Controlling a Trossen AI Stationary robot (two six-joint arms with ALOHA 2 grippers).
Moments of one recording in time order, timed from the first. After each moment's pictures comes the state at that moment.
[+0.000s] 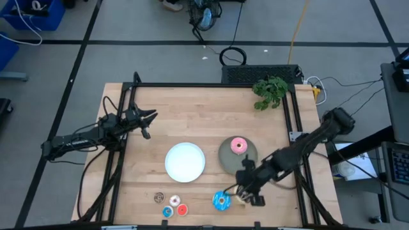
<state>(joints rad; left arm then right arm) 0.27 0.11 0.01 0.21 -0.18 0.11 0.57 1.49 1.20 -0.72 -0.05 0.56</state>
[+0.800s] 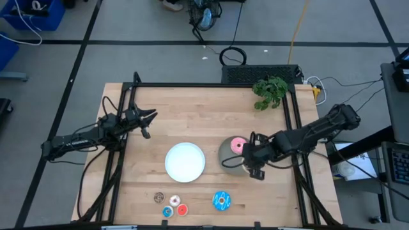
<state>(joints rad) 0.27 0.11 0.01 0.21 -0.18 0.12 0.38 1.43 1.20 -1.10 0.09 0.62</state>
